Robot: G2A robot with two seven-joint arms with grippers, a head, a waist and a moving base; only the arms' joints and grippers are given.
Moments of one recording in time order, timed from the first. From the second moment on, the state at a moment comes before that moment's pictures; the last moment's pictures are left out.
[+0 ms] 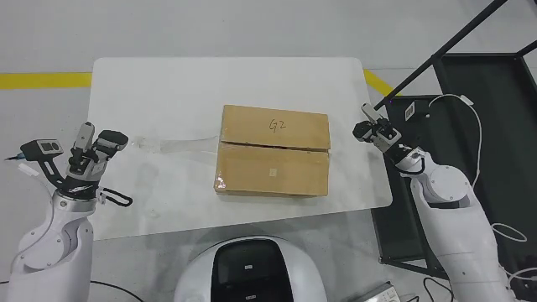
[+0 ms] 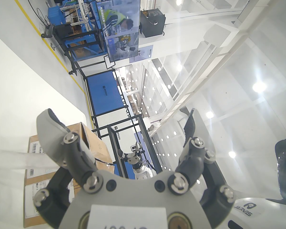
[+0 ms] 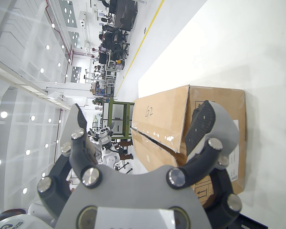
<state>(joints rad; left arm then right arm) 1.60 -1.18 -1.73 -1.67 -0.42 -0.53 -0.55 -1.53 -1.06 1.68 -1.60 0.33 -0.21 0.63</state>
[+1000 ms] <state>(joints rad) 1.60 -1.18 -1.73 -1.67 -0.42 -0.53 -0.55 -1.38 -1.01 1.72 -1.48 0.17 -0.26 1.08</state>
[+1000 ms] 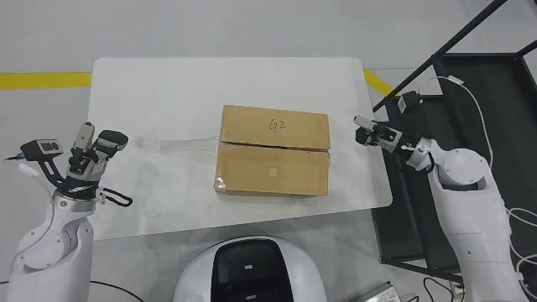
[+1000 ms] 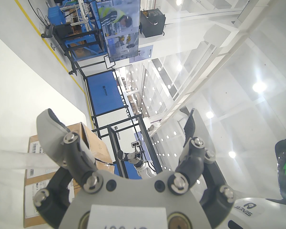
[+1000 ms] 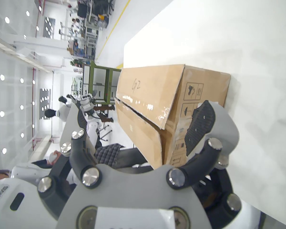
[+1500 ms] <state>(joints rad) 1.60 -1.18 -1.73 -1.67 -0.42 -0.53 -0.55 -1.32 -1.00 1.68 -1.43 0.11 -0.28 1.18</state>
